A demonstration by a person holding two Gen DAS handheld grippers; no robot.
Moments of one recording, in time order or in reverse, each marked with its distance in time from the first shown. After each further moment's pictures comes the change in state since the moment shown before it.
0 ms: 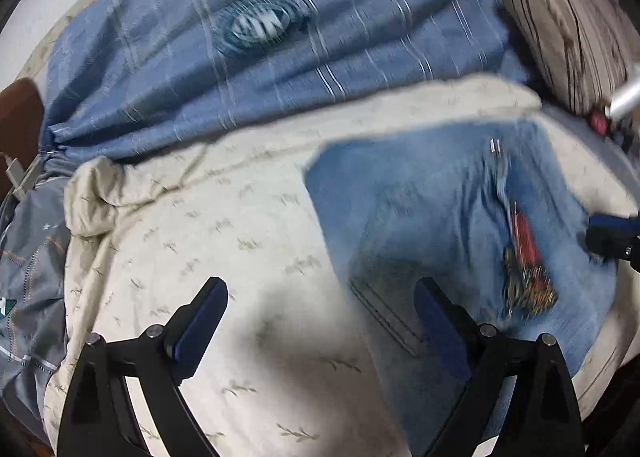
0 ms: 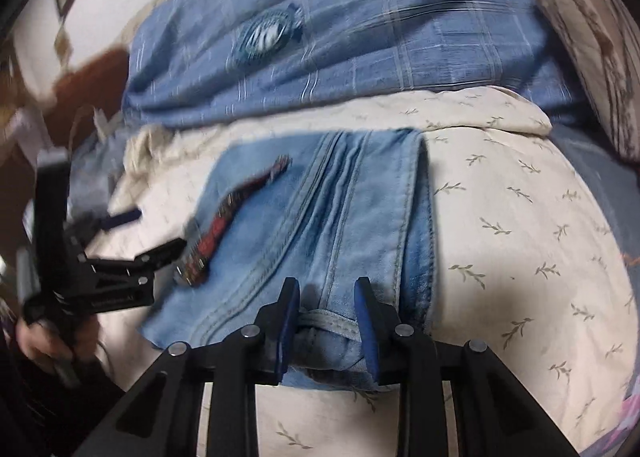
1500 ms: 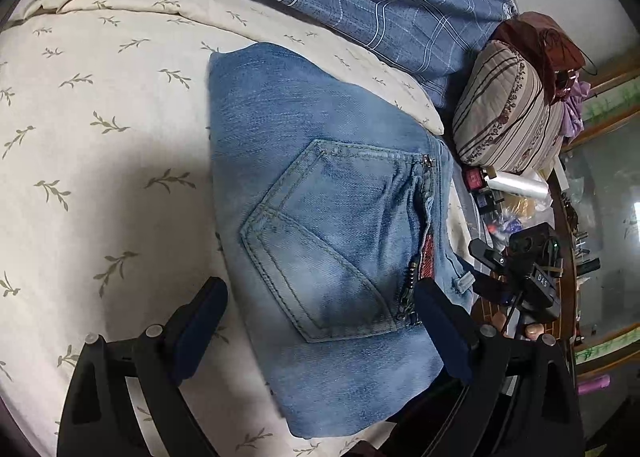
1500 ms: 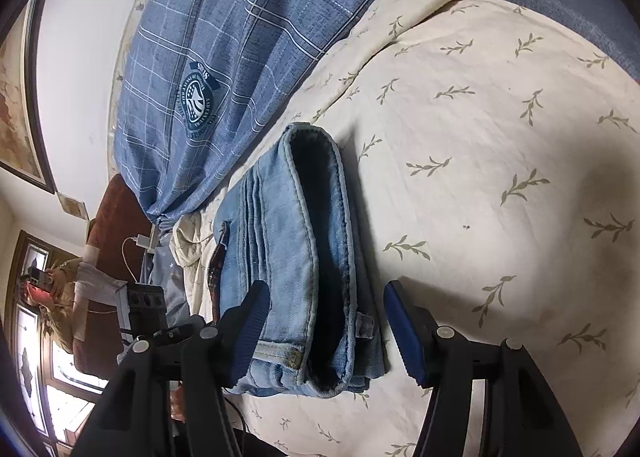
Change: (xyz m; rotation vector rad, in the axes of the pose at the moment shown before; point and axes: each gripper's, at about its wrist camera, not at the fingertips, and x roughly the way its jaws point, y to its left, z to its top) left arm 0.063 0.033 -0.006 -0.412 0.363 -0.778; right arm 0.022 -0.106 -0.002 0.520 0.130 0.302
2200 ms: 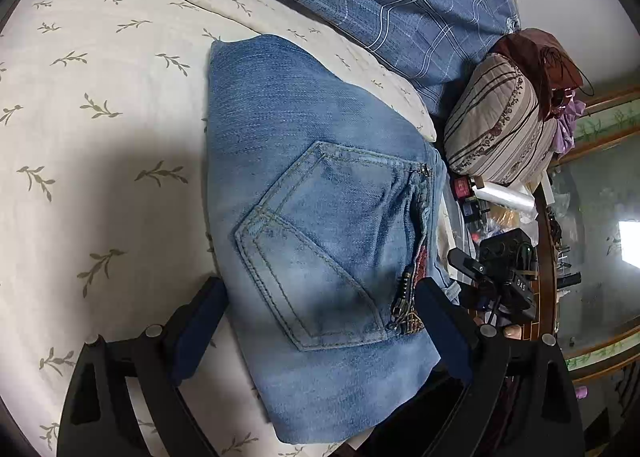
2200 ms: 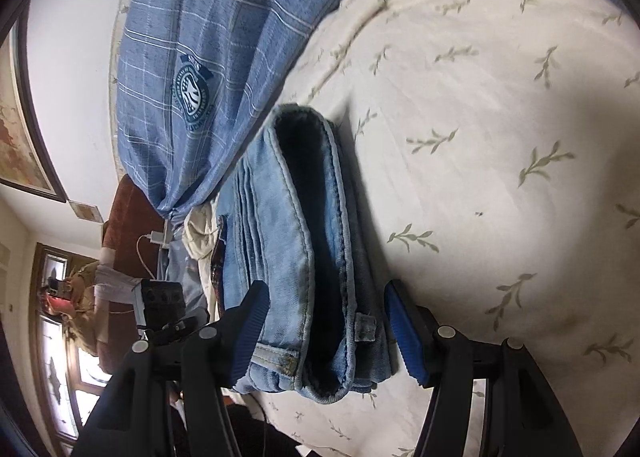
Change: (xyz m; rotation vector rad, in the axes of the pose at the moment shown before) left arm 0.002 0.009 0.000 -0.052 0.011 -0.067; right arm 0.021 -0.011 0.007 0.075 0.108 0.083
